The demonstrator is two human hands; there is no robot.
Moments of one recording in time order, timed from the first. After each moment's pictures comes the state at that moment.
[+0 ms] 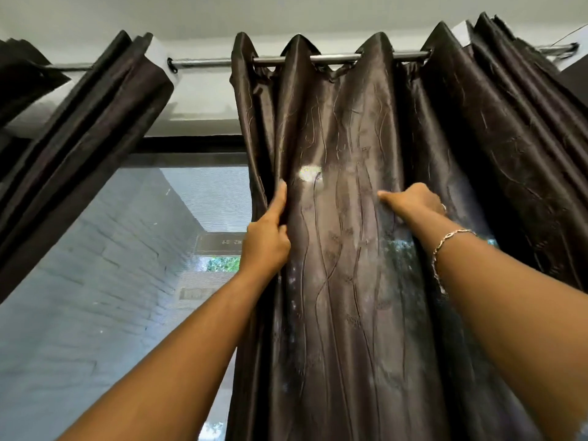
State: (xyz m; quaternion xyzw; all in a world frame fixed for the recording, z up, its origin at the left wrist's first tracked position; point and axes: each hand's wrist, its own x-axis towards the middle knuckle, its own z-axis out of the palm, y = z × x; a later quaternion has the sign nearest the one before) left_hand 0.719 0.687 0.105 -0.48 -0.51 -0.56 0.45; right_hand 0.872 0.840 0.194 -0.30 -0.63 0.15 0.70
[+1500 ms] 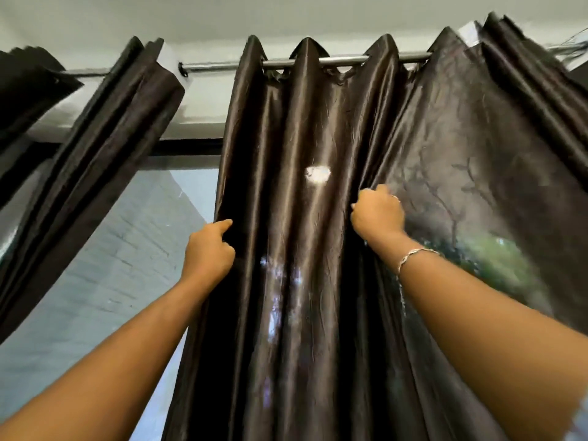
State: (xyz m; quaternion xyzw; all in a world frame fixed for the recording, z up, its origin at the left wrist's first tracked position) left_hand 0.658 0.624 0.089 -0.36 -0.59 -0.55 0.47; right_hand 0.829 0.773 0.156 -0.27 -0.69 -0.13 0.66
